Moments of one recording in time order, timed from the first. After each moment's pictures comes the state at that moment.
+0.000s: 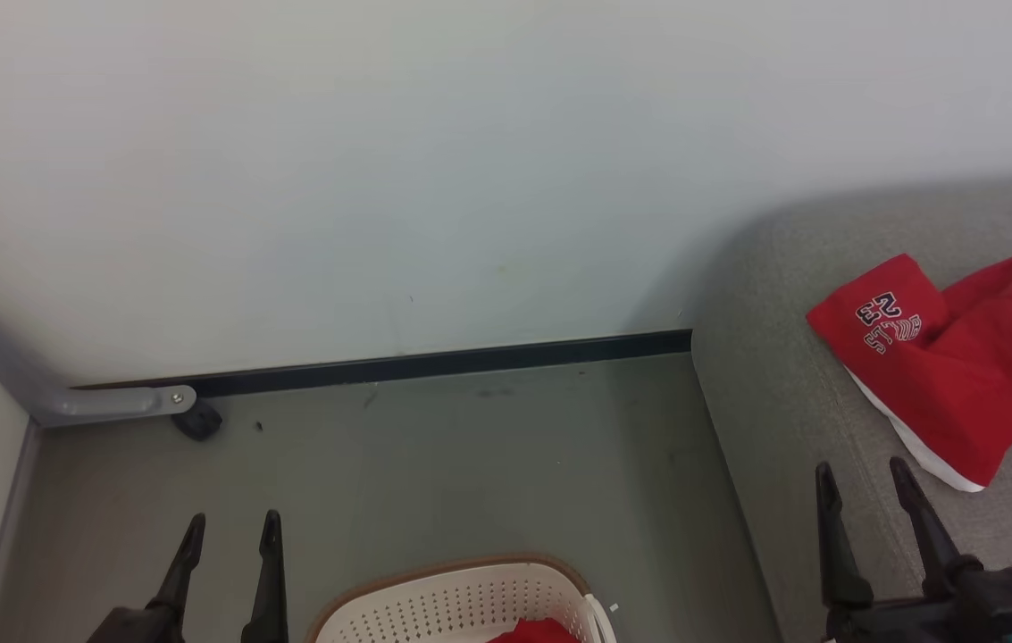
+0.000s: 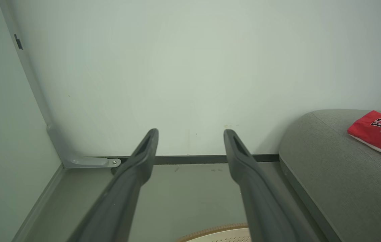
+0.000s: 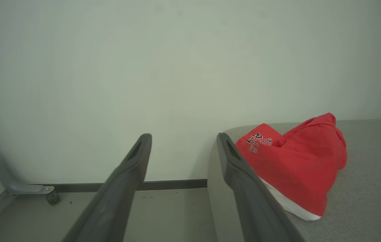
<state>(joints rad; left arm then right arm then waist) 0.00 0.21 -0.22 0.10 -0.42 0.12 -0.22 -0.03 -0.18 0.21 0.06 0.23 -0.12 -0.26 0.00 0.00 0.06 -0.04</state>
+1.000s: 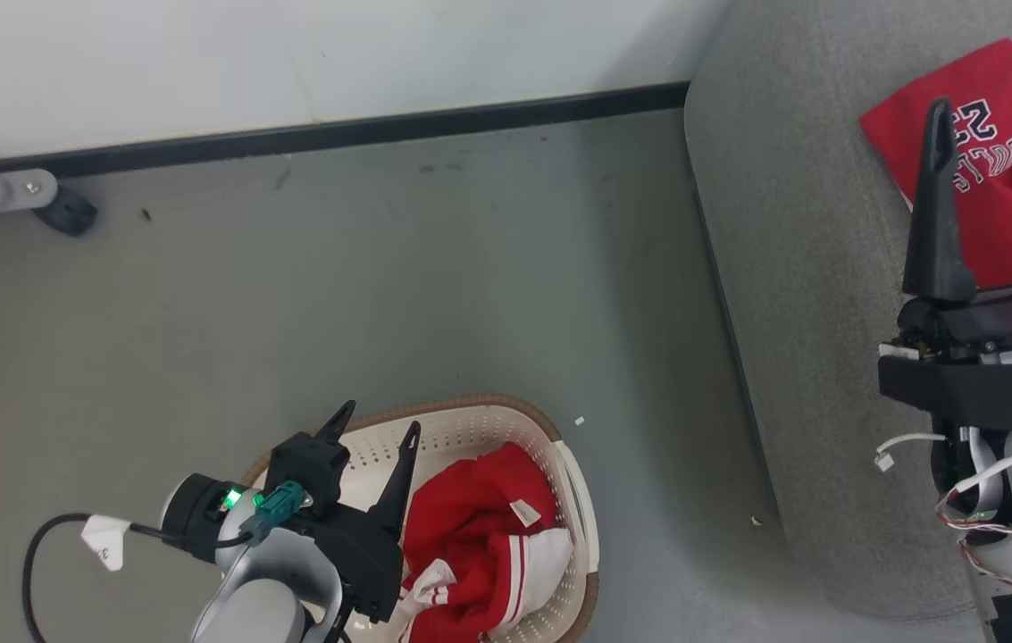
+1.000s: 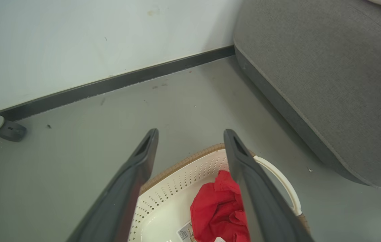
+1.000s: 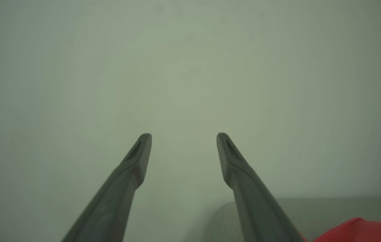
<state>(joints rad) -0.40 0.16 -0.44 0.39 -0.32 0.00 -0.03 -0.51 -0.22 0.15 -0.06 0.20 -0.08 -0.26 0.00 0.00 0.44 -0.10</state>
